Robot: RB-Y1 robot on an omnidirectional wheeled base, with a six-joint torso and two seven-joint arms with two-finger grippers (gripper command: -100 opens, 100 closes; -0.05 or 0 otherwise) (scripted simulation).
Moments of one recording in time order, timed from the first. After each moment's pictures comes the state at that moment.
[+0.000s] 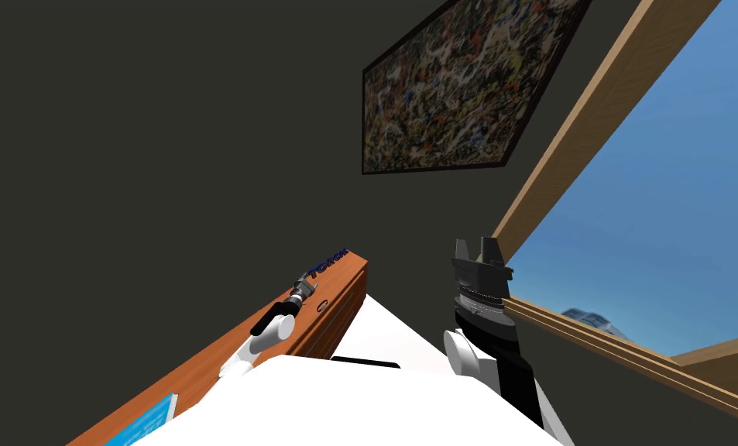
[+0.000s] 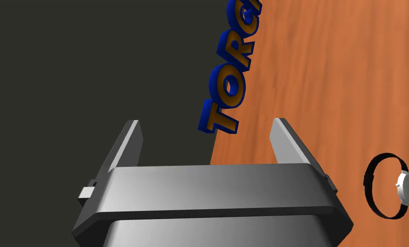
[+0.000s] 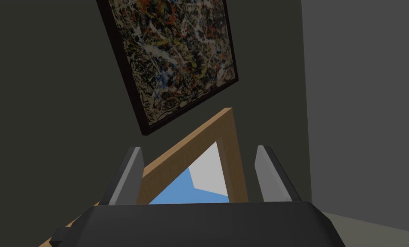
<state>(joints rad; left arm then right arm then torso) 0.17 0.34 0.00 -1.39 0.78 -0.08 0.26 0.45 0.04 -0.04 -2.33 0.05 -0.64 0.01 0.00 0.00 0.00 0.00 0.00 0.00</state>
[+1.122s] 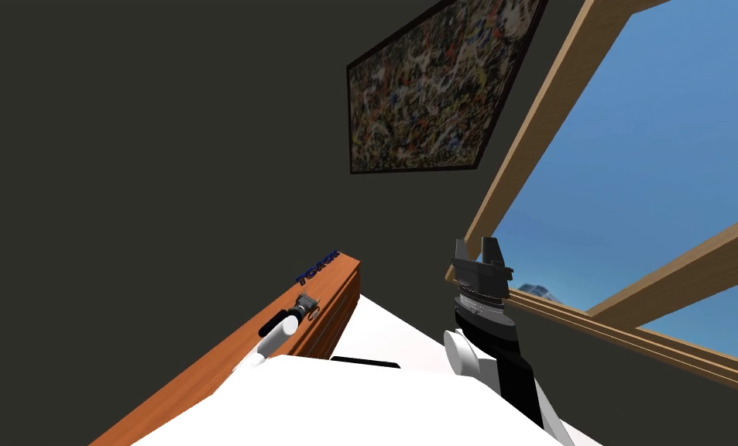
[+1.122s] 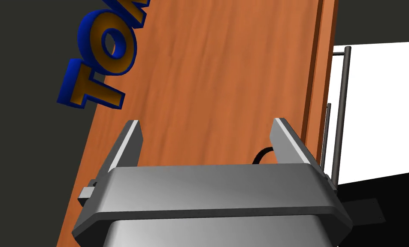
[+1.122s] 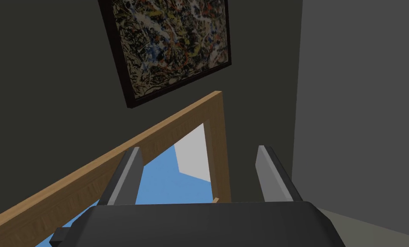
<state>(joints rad) 0.04 0.33 -0.04 -1.02 1.06 0.03 0.34 0.45 0.04 -0.04 -2.33 0.05 -0.64 0.01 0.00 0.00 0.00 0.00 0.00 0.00</state>
